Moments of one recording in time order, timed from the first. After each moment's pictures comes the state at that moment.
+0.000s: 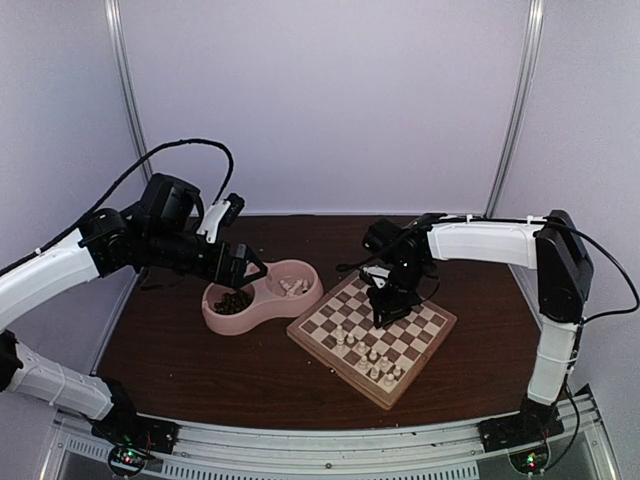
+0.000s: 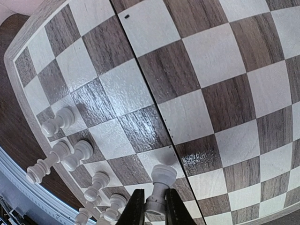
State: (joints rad) left arm -0.77 1.20 1.17 -0.66 0.13 -0.34; right arm 0.74 1.90 1.45 -0.96 -0.19 0.34
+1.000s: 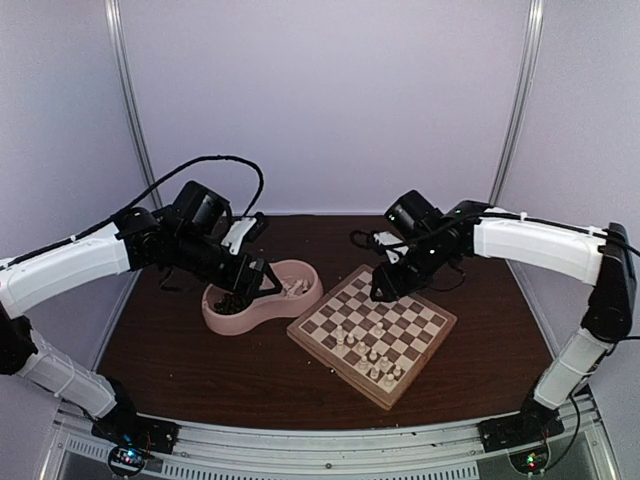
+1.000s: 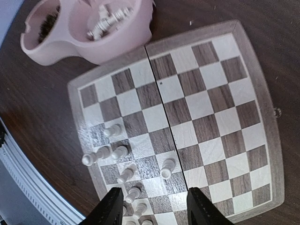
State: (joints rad) left arm -0.77 1.34 1.19 -0.66 0.25 -0.32; right arm 0.76 1.69 1.38 -0.83 -0.12 0.30
